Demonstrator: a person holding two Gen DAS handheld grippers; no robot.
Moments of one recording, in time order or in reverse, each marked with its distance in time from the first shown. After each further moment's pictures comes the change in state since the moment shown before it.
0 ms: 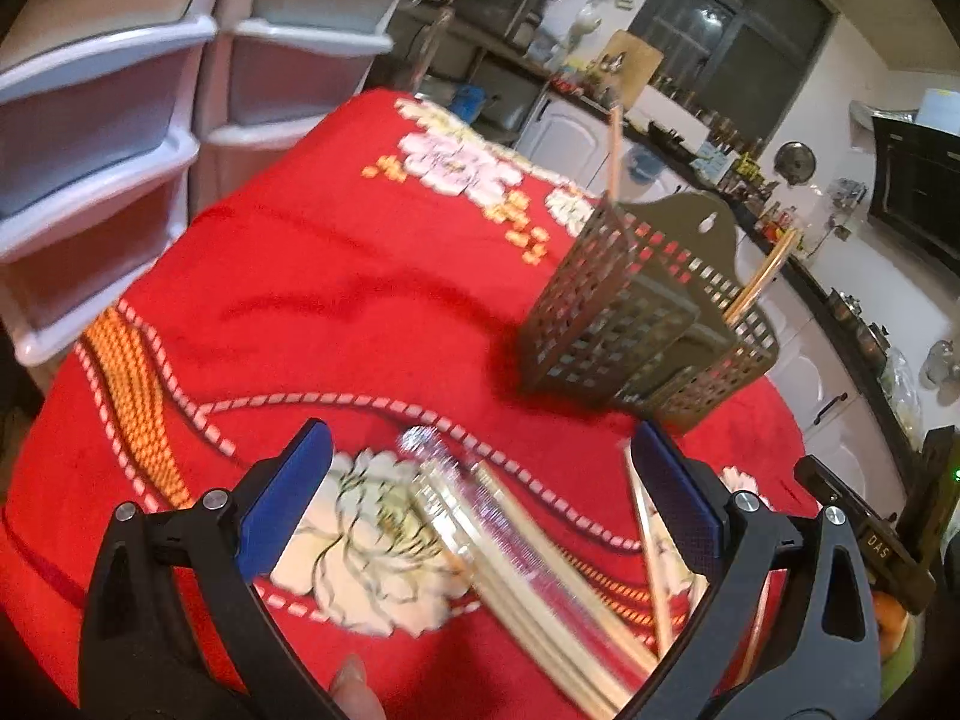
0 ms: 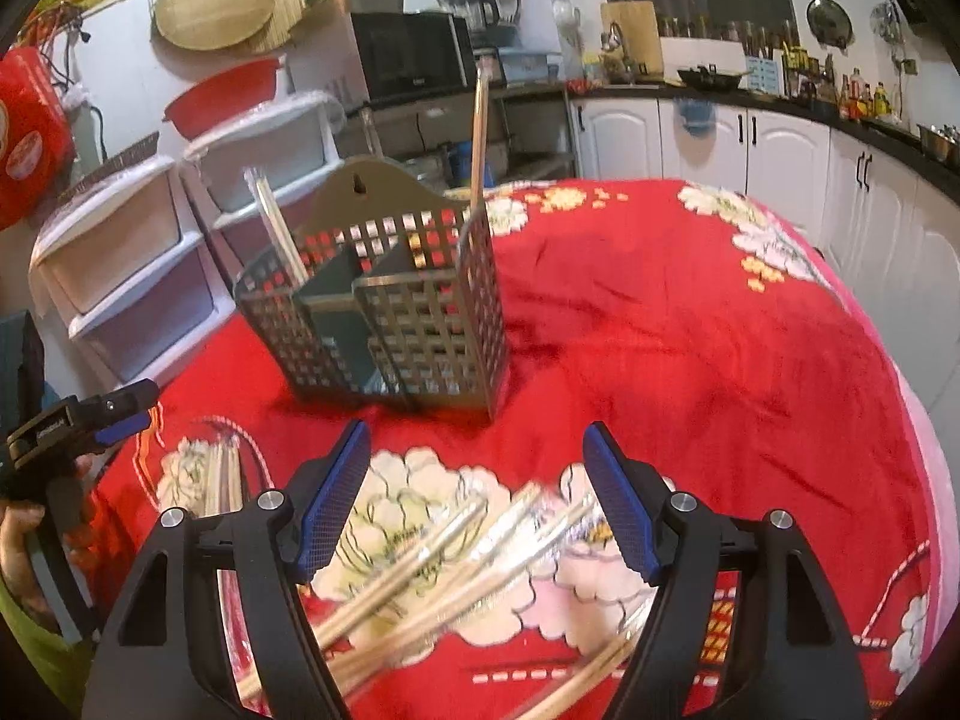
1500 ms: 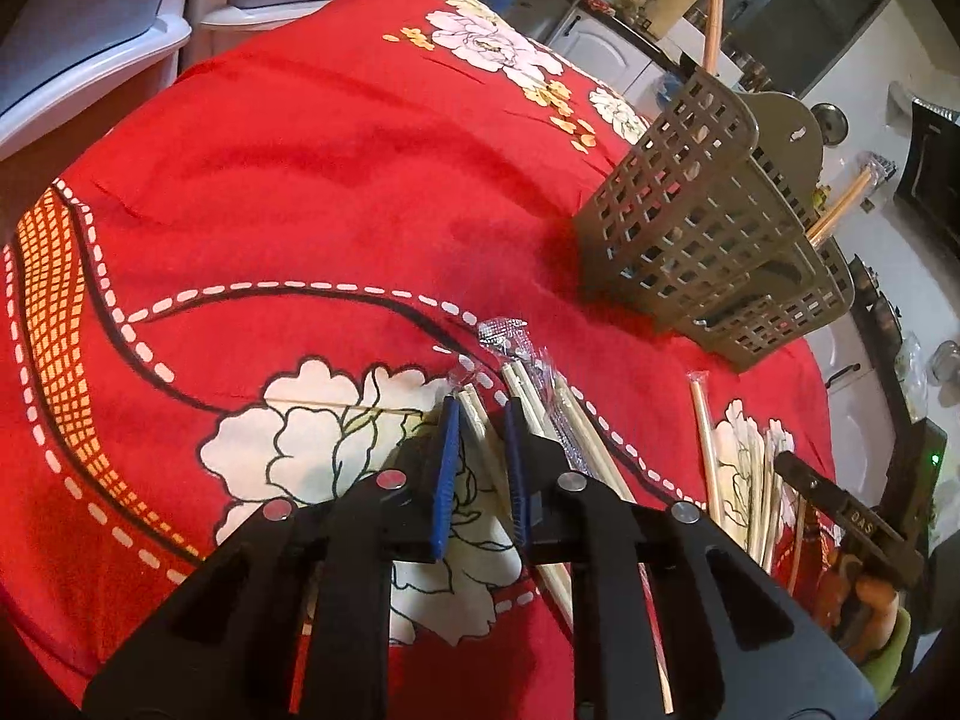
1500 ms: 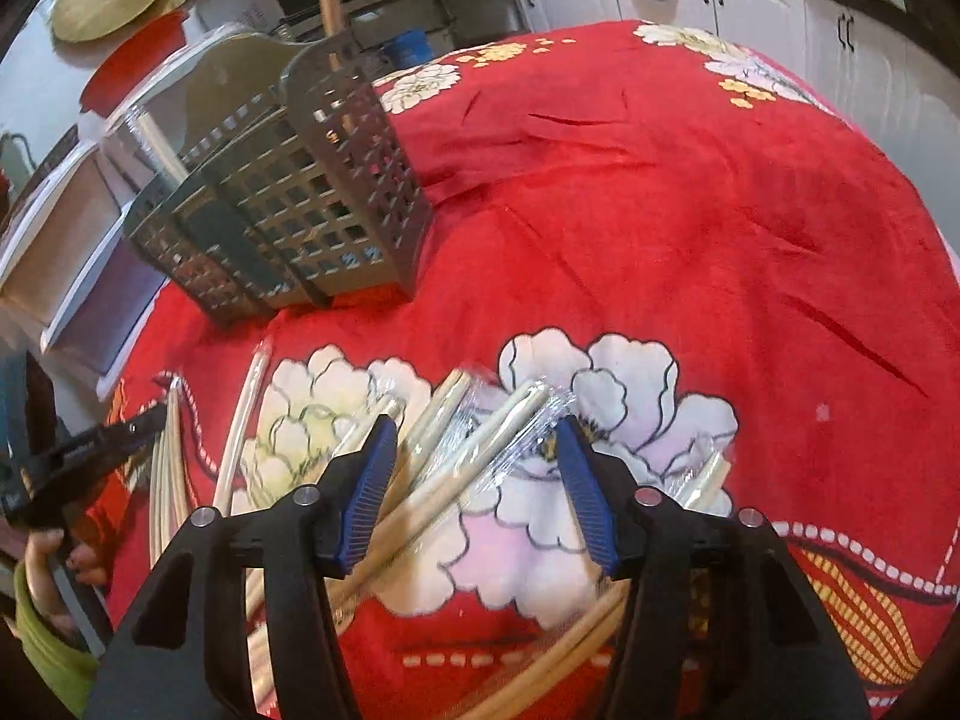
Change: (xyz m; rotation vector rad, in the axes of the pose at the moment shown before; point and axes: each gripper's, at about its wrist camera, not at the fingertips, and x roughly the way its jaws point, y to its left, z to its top) left arm 0.055 0.023 -0.018 -0.060 0.219 -0.006; right arm 0.060 -0.043 -0.028 0.187 0.269 0.004
